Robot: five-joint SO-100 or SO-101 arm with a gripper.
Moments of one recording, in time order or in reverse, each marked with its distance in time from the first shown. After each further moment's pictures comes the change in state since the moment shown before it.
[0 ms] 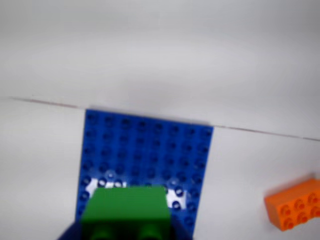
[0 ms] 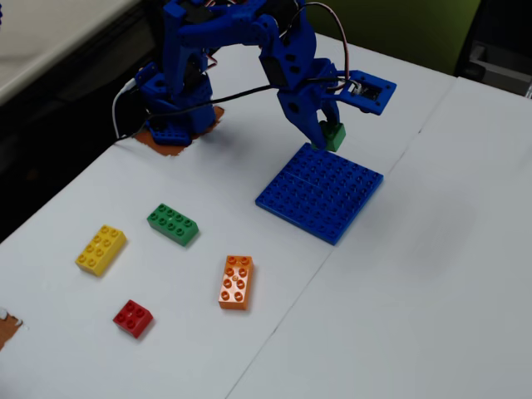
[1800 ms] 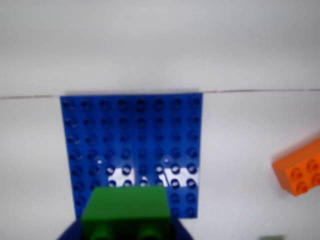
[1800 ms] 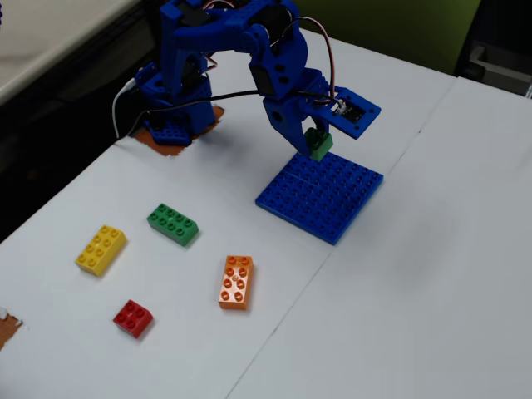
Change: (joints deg) arm 2.6 0.0 1.2 3.8 6.3
